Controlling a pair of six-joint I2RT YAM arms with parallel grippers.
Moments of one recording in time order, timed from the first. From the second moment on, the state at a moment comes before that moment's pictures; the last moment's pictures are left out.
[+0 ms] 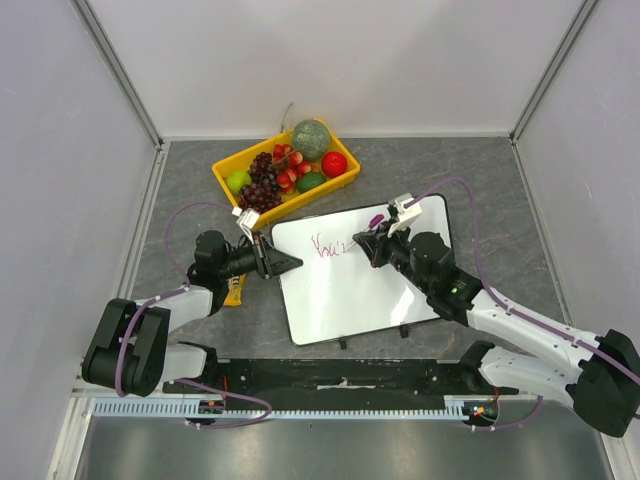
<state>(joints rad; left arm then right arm) -0.23 1.29 0.32 0.76 0.91 -0.61 0.79 1.02 0.60 0.26 0.15 0.30</state>
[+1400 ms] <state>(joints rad) -0.23 1.29 0.32 0.76 0.92 -0.61 0.78 1.04 0.67 0.21 0.23 0.26</state>
